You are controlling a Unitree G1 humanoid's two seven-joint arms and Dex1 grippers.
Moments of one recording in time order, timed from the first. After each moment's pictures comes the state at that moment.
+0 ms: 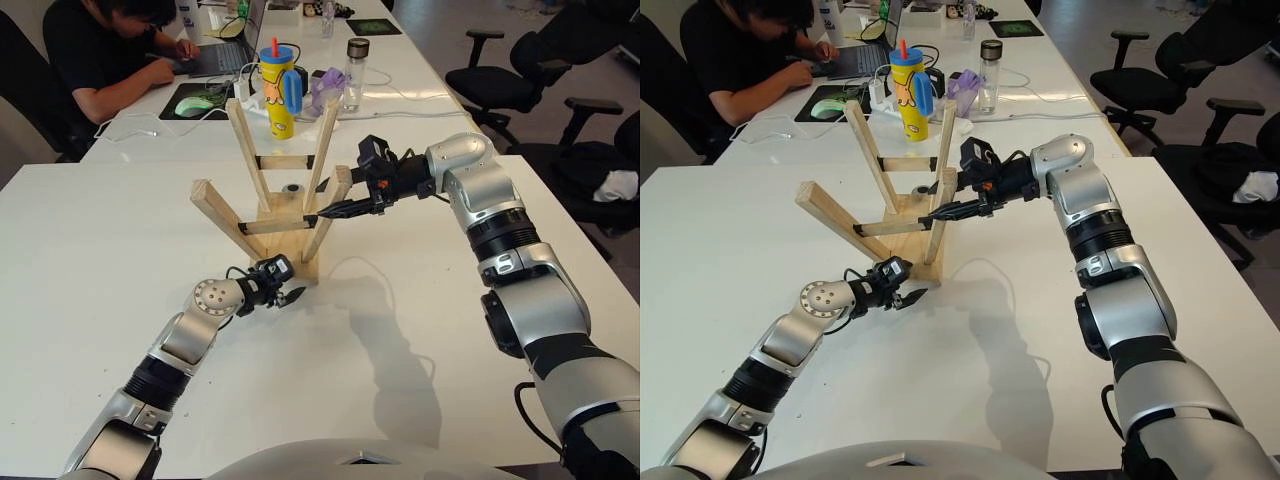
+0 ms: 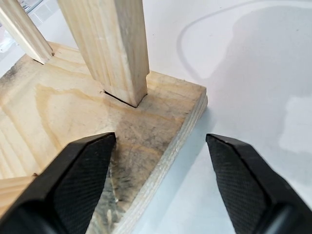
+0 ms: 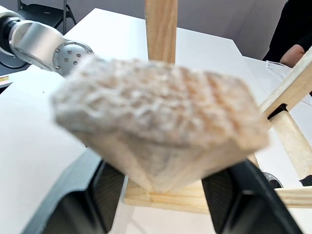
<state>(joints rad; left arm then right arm) -0.24 0.45 -0.39 0.01 0.04 0.39 -0.63 -1.03 -0.38 0.27 0.71 0.20 0.13 1.45</state>
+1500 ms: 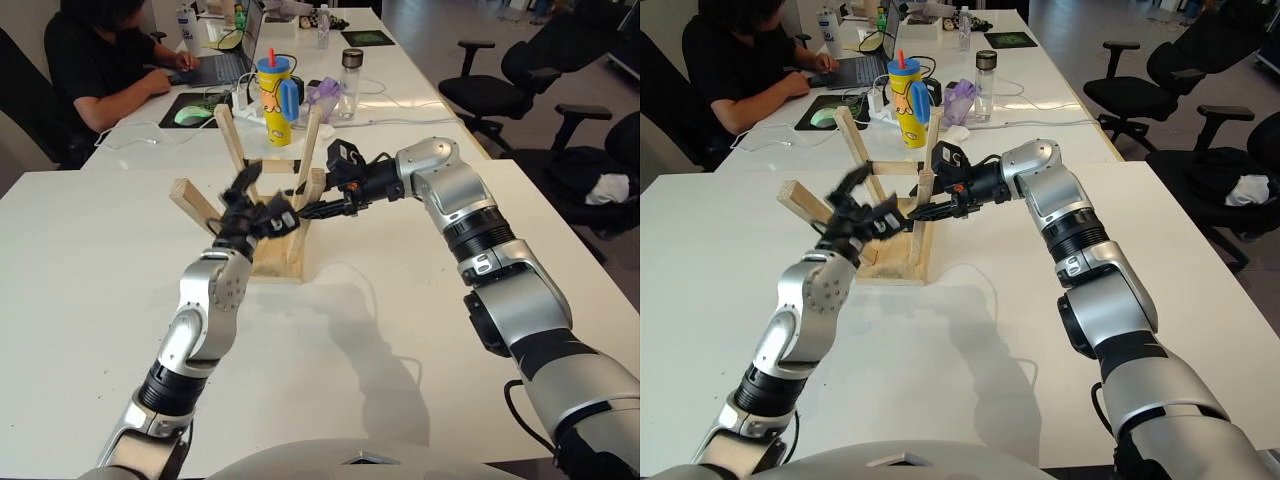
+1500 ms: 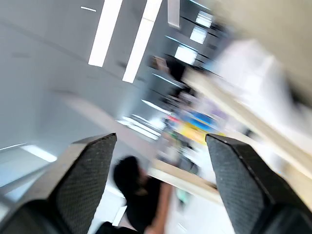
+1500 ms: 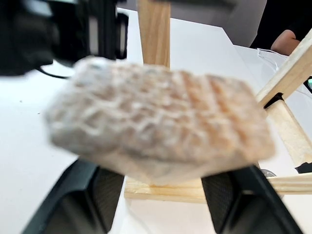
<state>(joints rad) -0.37 0.28 -0.18 -0.47 0.83 0.29 -0.19 -1.04 -0.31 0.34 0.70 0.17 0.21 1.32</state>
